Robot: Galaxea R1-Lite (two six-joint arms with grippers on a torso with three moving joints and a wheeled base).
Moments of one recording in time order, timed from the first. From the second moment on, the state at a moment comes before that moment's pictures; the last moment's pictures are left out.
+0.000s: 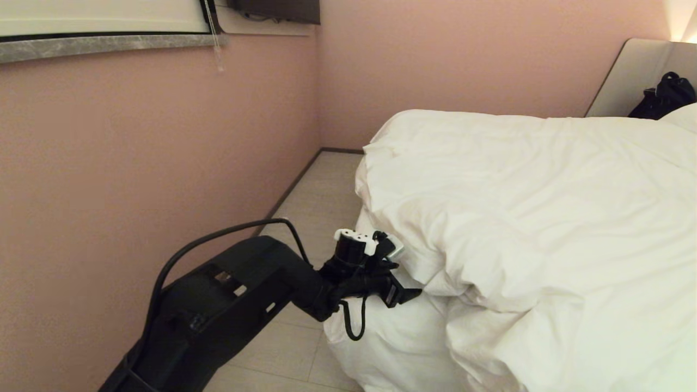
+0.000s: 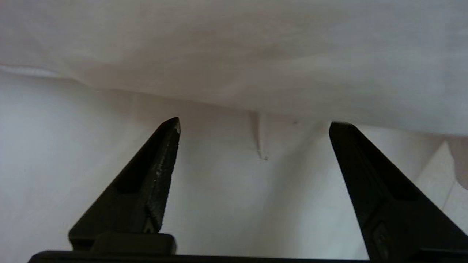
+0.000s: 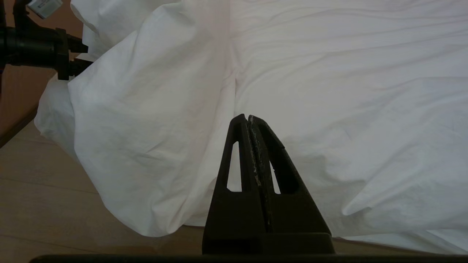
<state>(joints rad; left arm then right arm) -0.62 2.62 -1.58 -0.66 -0.44 0.22 0.01 0.00 -0.02 0.05 -0.01 0.00</state>
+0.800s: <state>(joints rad) -0.68 2.68 -1.70 -0.60 -0.44 0.22 0.01 0.00 -0.02 0.05 -0.01 0.00</state>
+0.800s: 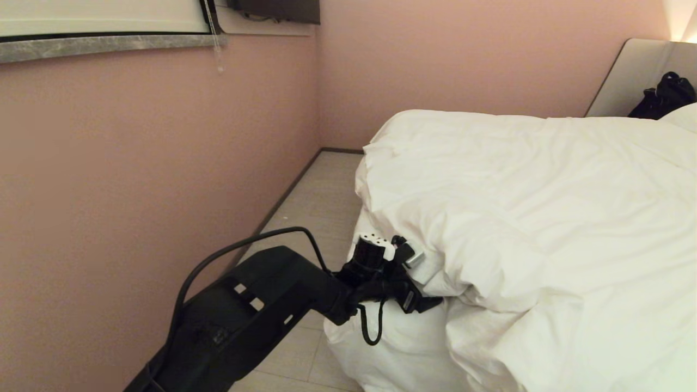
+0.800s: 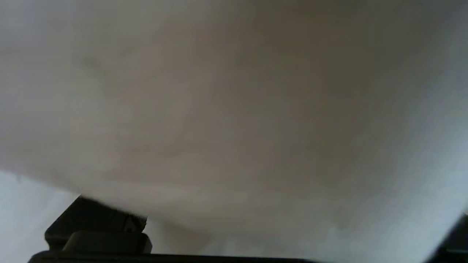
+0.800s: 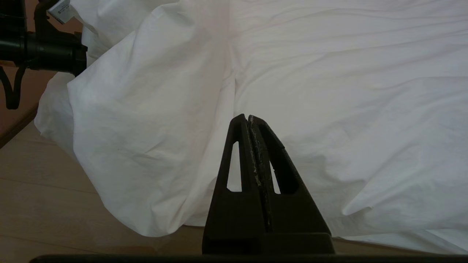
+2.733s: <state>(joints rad) -0.68 2.40 -1.37 -0.60 -0.42 0.09 0.01 0.00 -0.02 0.05 -0.01 0.00</state>
